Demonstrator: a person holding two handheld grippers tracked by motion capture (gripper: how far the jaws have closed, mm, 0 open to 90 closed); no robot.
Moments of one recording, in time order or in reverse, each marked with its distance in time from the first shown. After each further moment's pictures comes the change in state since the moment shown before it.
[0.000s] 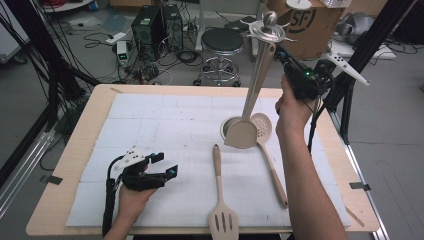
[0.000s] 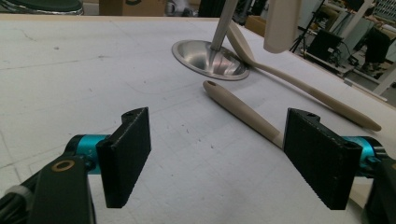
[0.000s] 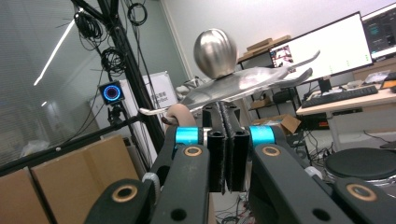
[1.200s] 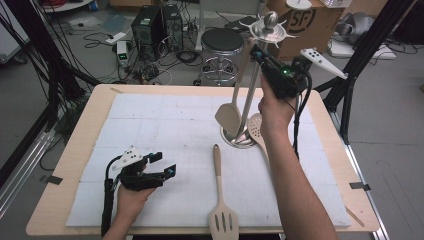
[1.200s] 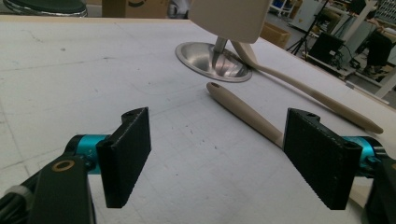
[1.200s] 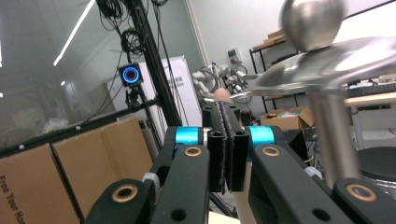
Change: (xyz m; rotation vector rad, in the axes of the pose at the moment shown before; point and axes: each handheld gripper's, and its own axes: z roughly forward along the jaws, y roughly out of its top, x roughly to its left) left arm 0.003 0.000 -0.004 -0.006 0.011 -0.003; right arm 0.032 -0.012 0.021 0.052 0.068 -0.031
